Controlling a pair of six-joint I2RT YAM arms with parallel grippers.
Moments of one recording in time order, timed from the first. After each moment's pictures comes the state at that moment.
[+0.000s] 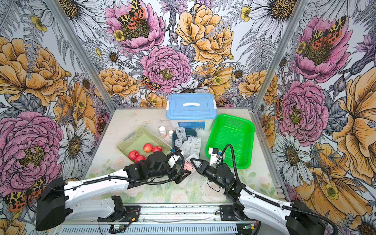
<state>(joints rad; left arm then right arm) -1.03 1.18 0.69 -0.09 0.12 -0.28 0.83 0.83 0.17 0.58 -0.08 1.24</state>
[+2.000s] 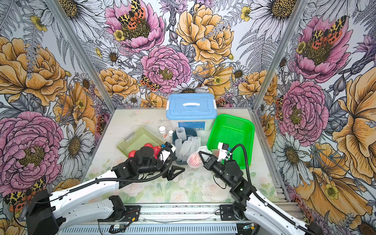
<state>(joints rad) -0.80 1.02 0.62 -0.04 0.39 -0.36 0.65 0.55 0.23 0.28 -0.07 1.14</state>
